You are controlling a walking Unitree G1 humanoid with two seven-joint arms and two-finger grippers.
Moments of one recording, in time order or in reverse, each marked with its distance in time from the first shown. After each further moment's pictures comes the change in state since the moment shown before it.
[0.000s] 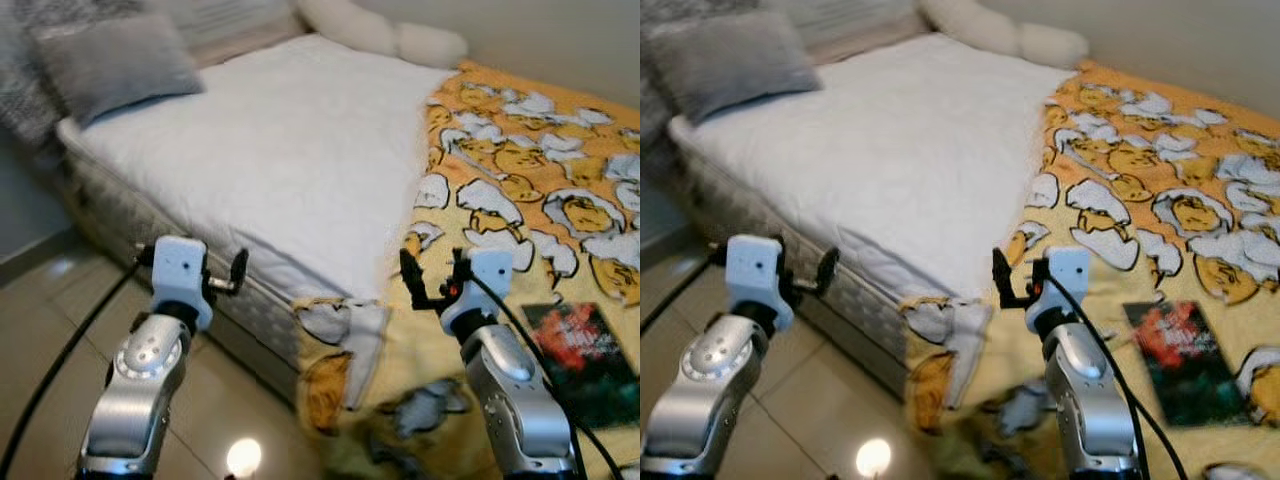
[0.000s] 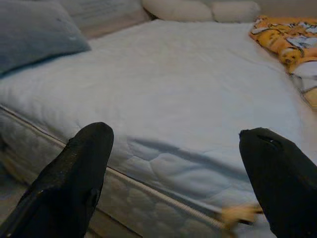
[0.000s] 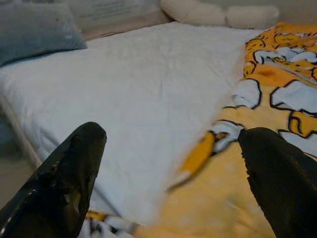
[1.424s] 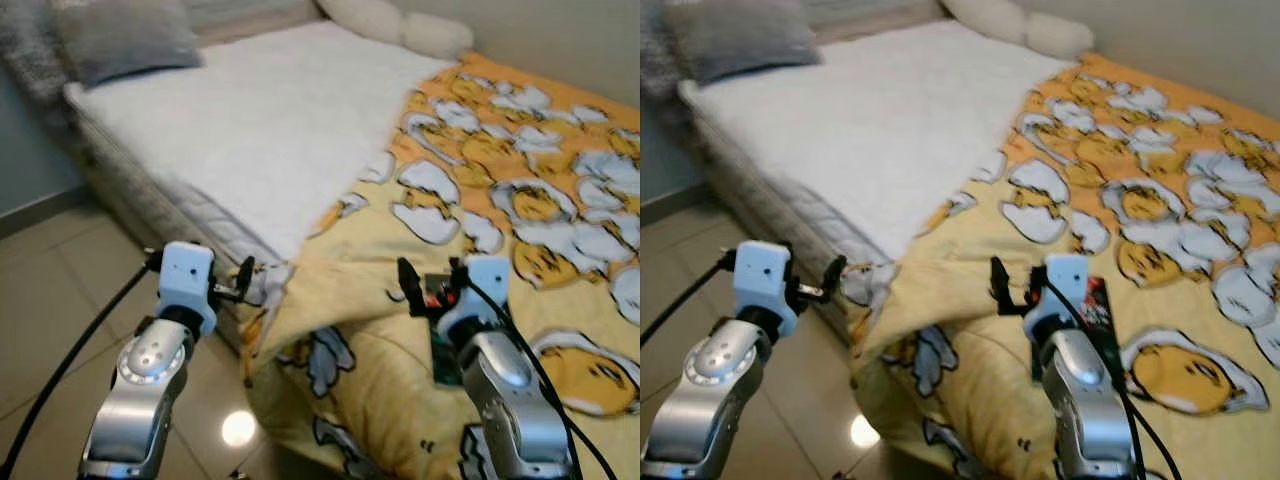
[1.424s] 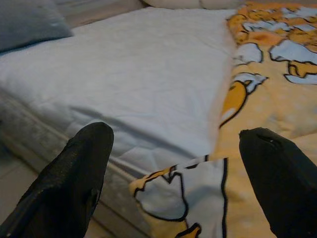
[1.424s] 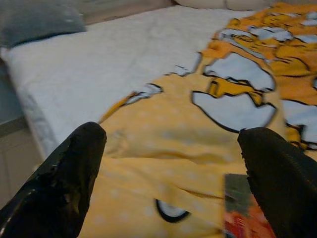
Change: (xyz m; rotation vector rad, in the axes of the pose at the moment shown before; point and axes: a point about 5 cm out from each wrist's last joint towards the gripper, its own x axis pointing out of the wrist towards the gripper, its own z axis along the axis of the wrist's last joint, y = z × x) left arm -0.002 0.001 -0.002 0.036 0.012 -0.024; right arm -0.001 0.005 -0.006 0.030 0.024 0.012
